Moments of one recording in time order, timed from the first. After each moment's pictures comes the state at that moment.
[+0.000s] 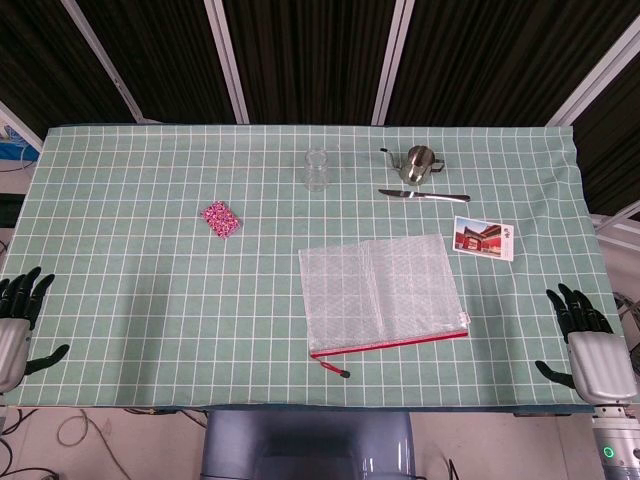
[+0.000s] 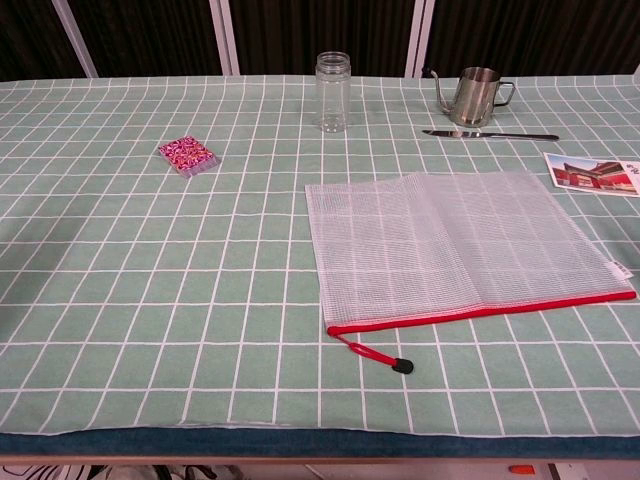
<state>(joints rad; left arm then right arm) -0.09 -1.13 -0.04 -1.61 1.49 1.49 0.13 0.08 -1.13 0.06 -1.62 -1.48 1.46 -0.12</state>
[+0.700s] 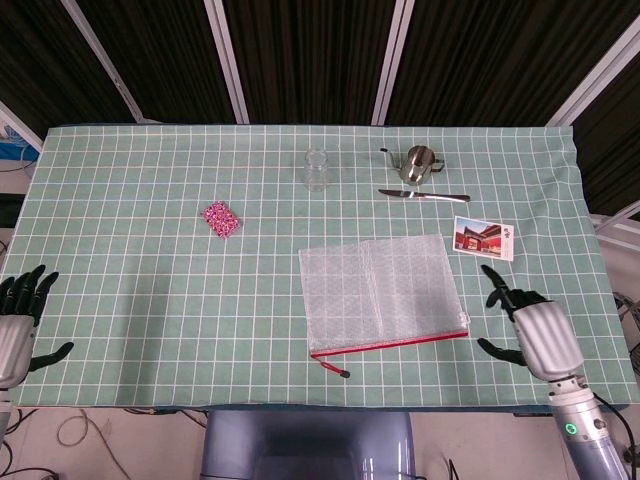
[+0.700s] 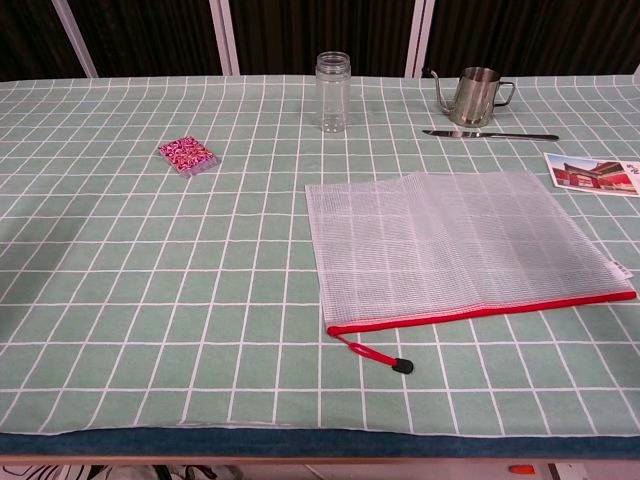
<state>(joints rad) -0.10 -1.14 -0.05 -1.61 1.48 1.47 0.12 0.22 -1.11 0.11 -1.79 -1.64 1.40 -0.06</state>
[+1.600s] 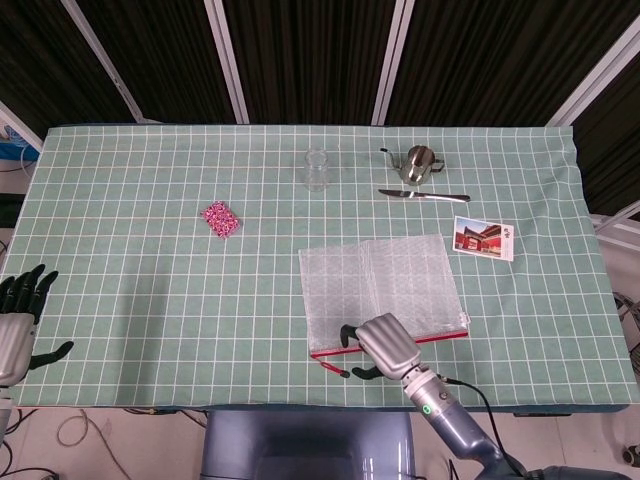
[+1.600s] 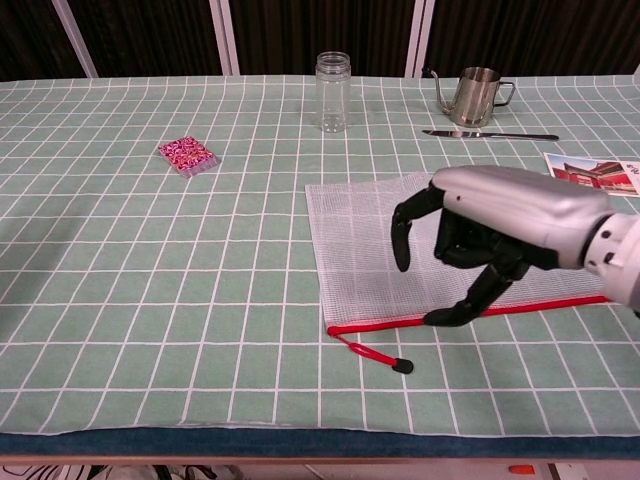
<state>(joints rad) -0.11 -1.13 -0.05 -1.62 1.45 1.44 0.12 0.51 -1.53 0.12 -1.83 -1.34 1.00 -0.43</state>
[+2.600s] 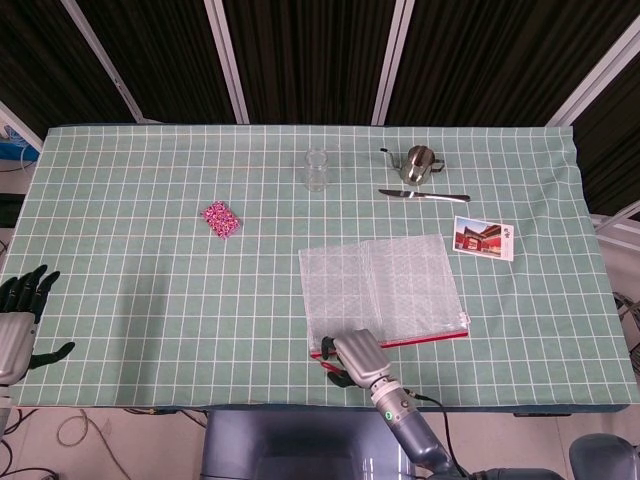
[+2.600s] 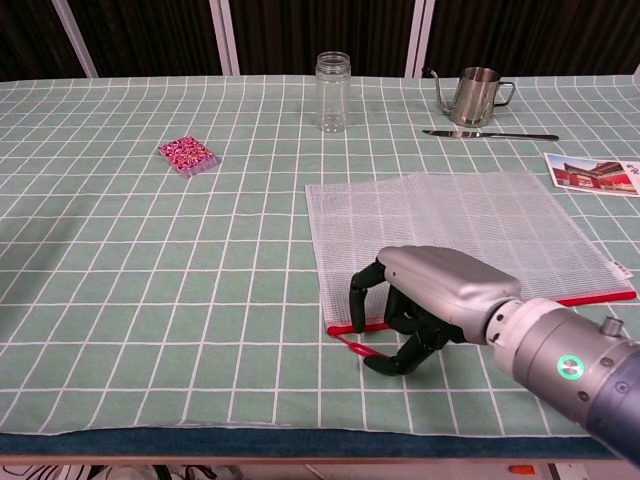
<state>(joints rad) -0.12 -1.12 -0.05 -1.63 1.44 1.42 0.09 0.52 -1.81 0.09 -1.65 -1.15 1.06 -0.51</state>
